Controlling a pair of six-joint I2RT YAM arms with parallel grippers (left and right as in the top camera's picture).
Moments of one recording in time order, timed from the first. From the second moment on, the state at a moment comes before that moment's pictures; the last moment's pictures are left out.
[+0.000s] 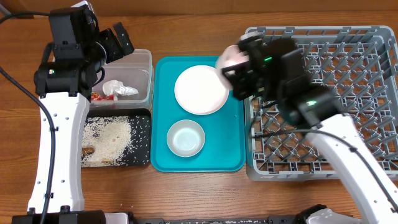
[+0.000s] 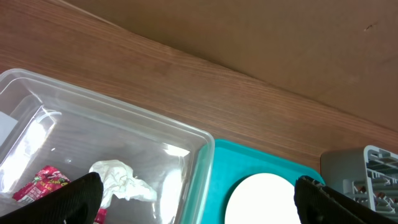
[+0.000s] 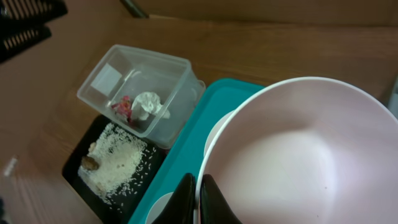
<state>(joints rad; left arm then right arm) 0.03 1.54 1.62 -0.76 0.04 -0.36 0.36 1.40 1.34 -0.56 -0.42 0.24</state>
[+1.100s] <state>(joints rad) 0.03 1.54 1.62 -0.76 0.04 -0.36 -0.35 1.97 1.34 -0.21 -1.42 0.29</state>
